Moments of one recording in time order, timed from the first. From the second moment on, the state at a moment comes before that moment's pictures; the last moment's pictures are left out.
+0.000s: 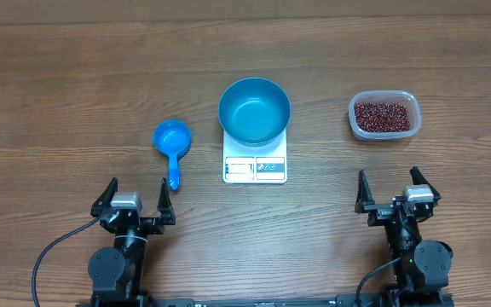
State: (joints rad) left arm 0.01 0.01 0.01 -0.08 0.05 -0.04; right arm 0.04 0.01 0.02 -0.03 -0.02 -0.05
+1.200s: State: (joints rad) left arm 0.01 0.01 0.01 -0.08 0.04 -0.04; right arm 0.04 0.01 0.02 -0.04 -0.02 -0.05
